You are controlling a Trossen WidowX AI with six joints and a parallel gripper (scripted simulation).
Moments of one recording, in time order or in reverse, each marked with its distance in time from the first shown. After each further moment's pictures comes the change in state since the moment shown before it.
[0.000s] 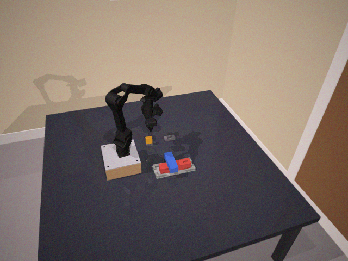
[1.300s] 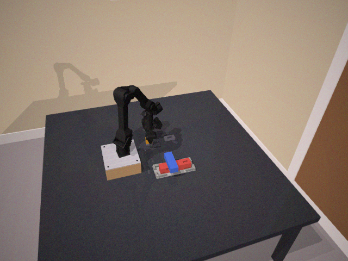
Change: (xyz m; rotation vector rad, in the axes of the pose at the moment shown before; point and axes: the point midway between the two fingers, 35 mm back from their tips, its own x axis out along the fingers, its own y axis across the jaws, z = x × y) arm 0.096 -0.001 -0.006 0.008 0.013 -0.011
